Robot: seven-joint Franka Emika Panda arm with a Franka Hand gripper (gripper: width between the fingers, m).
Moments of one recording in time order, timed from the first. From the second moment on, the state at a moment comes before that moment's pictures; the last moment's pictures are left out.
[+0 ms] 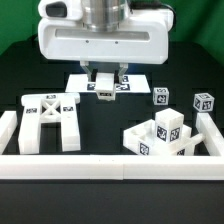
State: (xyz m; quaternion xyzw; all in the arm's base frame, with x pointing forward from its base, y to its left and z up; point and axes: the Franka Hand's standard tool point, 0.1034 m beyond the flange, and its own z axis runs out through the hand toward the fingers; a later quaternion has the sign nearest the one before) arm 0.578 -0.043 0.104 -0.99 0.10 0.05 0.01
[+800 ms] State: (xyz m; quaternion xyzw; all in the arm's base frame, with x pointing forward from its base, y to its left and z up) arm 0.627 -0.025 0.129 -1.00 0.07 -0.06 -0.01
